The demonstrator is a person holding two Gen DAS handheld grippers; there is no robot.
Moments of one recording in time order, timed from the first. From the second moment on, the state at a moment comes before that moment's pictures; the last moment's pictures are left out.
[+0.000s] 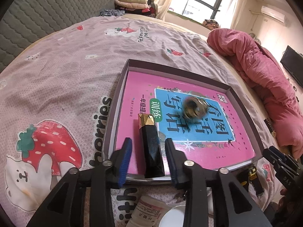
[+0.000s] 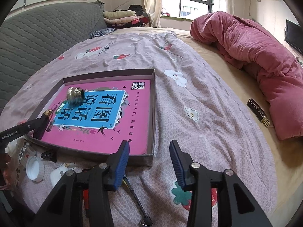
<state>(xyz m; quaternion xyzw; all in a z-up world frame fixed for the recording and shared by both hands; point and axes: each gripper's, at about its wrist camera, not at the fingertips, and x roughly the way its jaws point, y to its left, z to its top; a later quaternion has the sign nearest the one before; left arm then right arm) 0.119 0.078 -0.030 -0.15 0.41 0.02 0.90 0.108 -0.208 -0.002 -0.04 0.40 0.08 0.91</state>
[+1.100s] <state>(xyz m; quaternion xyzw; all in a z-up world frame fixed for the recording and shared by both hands) 0.096 0.070 -0.010 -0.11 0.39 0.02 0.92 0.095 -0.205 0.016 -0.03 0.38 0.10 0.92</state>
